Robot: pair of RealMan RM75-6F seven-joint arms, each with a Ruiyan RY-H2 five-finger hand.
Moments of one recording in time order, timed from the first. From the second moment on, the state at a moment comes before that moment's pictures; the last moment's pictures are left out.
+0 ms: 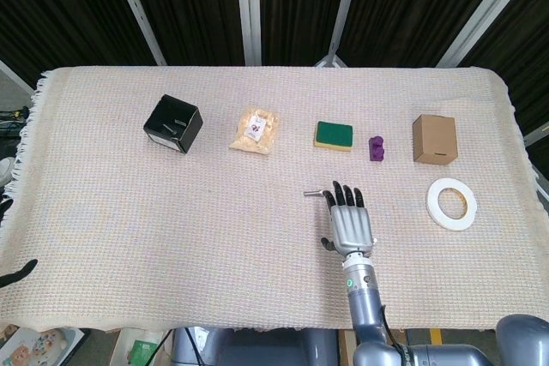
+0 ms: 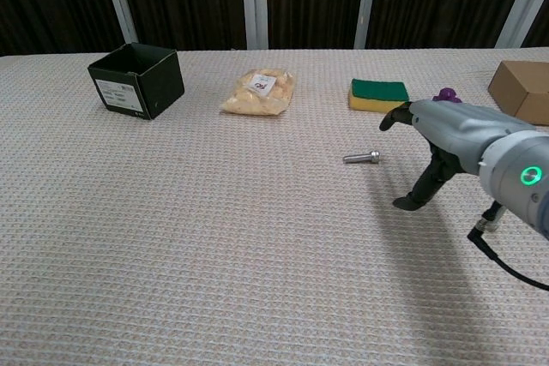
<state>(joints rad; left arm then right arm) 0.01 -1.07 -0.06 -1.72 1.46 1.59 0.06 0.61 -1.78 0.29 -1.87 -0.70 1.48 -0.97</state>
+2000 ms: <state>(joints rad) 0.00 -1.07 -0.07 -1.72 1.43 1.56 0.07 0.87 -2.04 0.49 -1.28 -0.58 1.31 -0.89</state>
